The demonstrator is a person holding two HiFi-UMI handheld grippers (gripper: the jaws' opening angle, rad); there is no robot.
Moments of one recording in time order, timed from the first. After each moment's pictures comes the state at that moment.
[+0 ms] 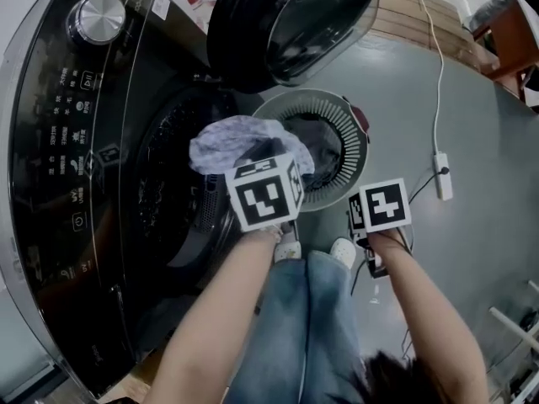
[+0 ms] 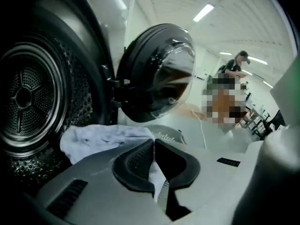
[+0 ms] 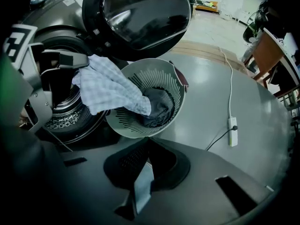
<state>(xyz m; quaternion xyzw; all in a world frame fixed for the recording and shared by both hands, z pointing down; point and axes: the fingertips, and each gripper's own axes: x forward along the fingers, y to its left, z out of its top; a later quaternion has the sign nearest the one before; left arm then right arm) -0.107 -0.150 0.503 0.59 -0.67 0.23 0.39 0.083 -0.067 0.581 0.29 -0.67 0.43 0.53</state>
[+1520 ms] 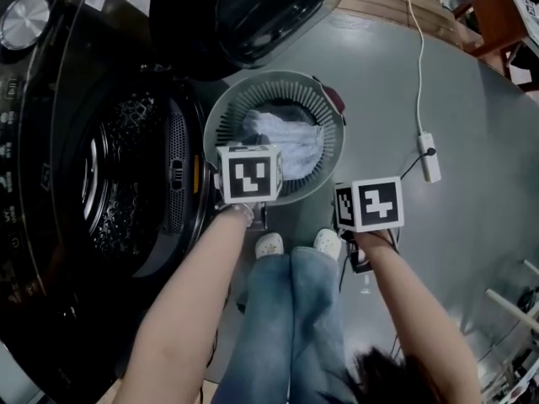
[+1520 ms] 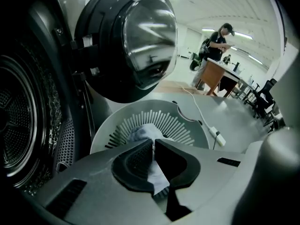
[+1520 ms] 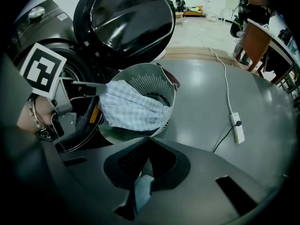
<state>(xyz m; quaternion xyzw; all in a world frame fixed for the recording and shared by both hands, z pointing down) -0.078 -0.147 0.595 0.63 -0.58 0.36 0.38 0.099 -0.075 0.606 0.34 -0.68 0.45 0.46</state>
